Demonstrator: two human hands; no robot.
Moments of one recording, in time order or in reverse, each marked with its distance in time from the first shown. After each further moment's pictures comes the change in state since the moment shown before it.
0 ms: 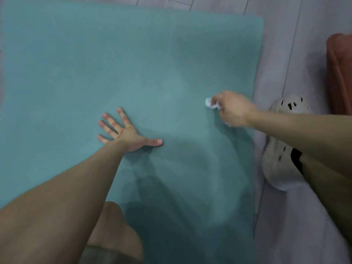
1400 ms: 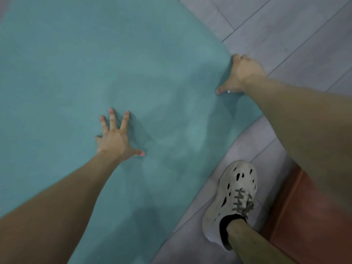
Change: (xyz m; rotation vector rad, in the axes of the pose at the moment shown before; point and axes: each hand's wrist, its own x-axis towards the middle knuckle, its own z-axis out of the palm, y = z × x) left_hand -0.038 0.035 0.046 -0.009 0.142 -0.114; right_hand 0.175 -0.009 -0.178 -0.388 -0.036 -0.058
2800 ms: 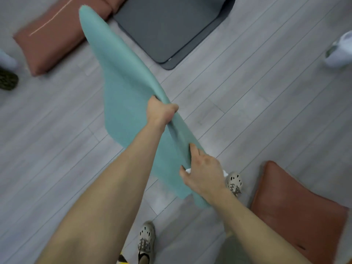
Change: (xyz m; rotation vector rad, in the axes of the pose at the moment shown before) left_hand -0.371 0.086 -0.592 -1.128 0.333 -0.109; right_hand -0.521 -0.101 -0.389 0.427 0.261 -0.317
